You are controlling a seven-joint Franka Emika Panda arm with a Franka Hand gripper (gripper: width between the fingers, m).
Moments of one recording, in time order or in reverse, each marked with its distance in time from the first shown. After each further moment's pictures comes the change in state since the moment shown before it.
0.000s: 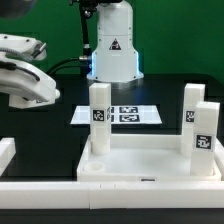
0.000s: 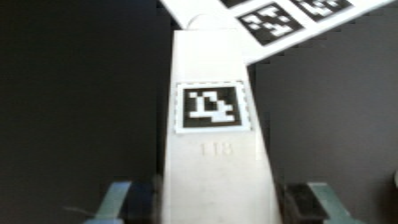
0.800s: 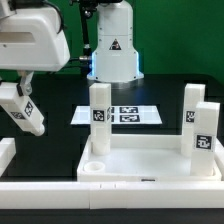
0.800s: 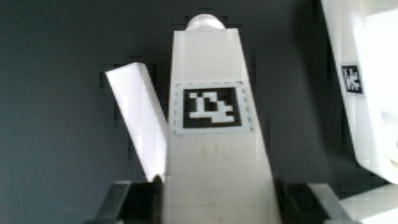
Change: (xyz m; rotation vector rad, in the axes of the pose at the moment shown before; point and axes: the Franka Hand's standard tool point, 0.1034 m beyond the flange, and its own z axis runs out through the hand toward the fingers) arm 0.010 -0.038 -0.068 -0.004 0.645 -0.154
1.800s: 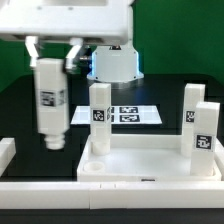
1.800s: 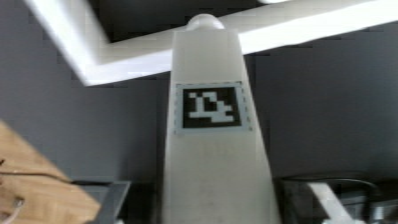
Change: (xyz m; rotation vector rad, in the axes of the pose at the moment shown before) arm 0.009 -0.118 -0.048 0.014 0.627 -0.066
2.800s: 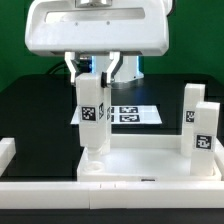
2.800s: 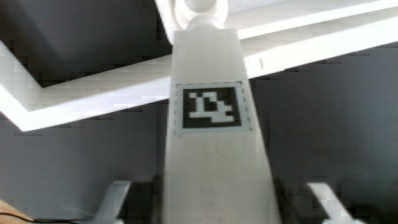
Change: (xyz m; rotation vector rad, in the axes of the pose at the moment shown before) arm -0.023 -0.021 0.022 0.003 -0.059 0.011
